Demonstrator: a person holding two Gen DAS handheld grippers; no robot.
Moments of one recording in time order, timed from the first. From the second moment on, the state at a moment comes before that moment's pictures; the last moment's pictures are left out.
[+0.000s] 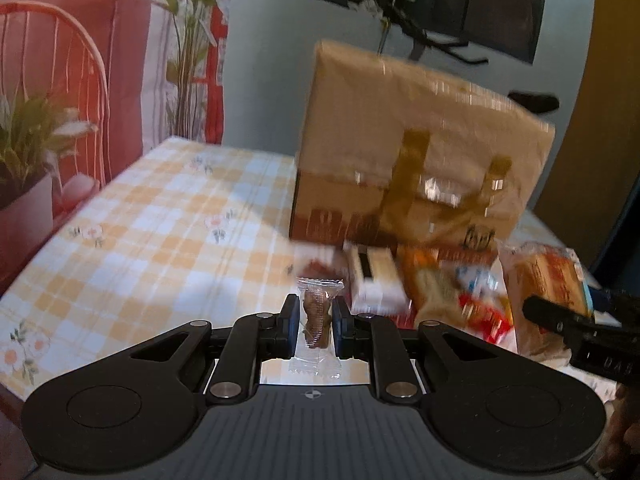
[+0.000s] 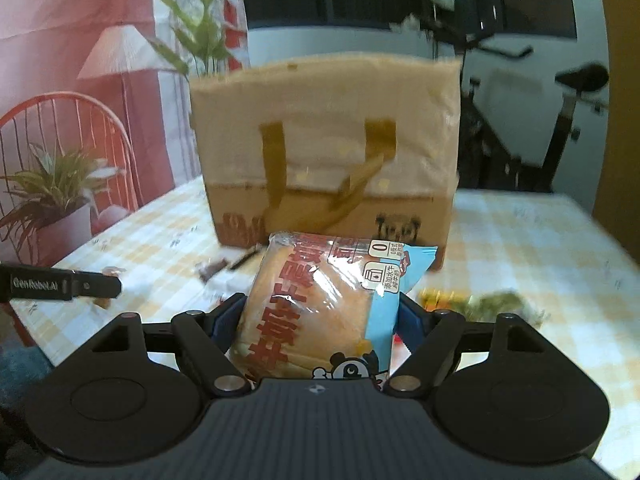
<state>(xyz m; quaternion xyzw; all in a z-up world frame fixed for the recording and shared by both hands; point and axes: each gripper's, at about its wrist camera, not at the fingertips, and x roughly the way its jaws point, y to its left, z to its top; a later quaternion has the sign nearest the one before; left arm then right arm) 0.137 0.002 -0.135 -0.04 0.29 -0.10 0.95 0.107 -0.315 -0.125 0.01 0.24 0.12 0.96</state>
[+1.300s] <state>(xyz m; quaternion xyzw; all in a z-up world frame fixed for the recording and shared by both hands) 0.327 -0.067 0.006 -0.05 0.20 -0.16 0.97 0.328 -0.321 0.004 -0.01 0.13 0.15 0.98</state>
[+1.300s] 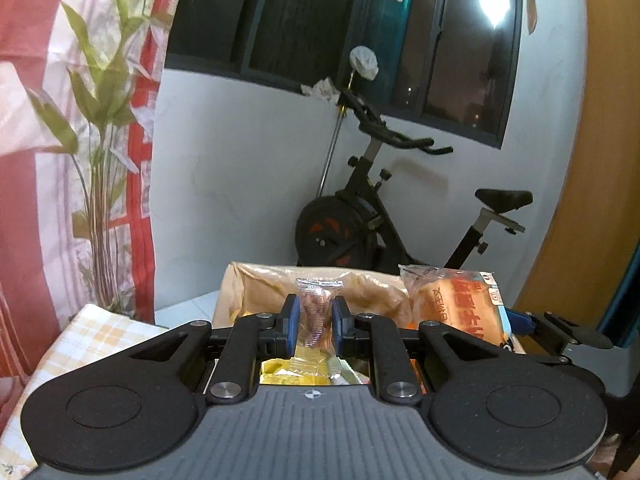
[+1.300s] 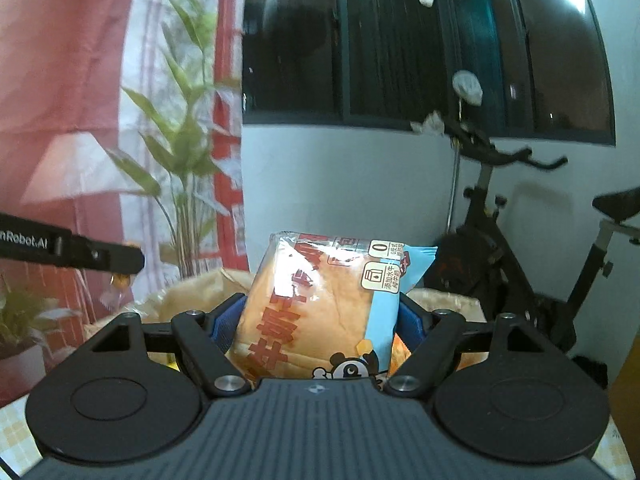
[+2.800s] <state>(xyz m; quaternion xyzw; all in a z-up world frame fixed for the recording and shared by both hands) 0.231 -0.034 -0.040 -0.07 0.21 -0.12 0.97 0.235 -0.374 -0.024 0.01 0.20 0.13 0.97</state>
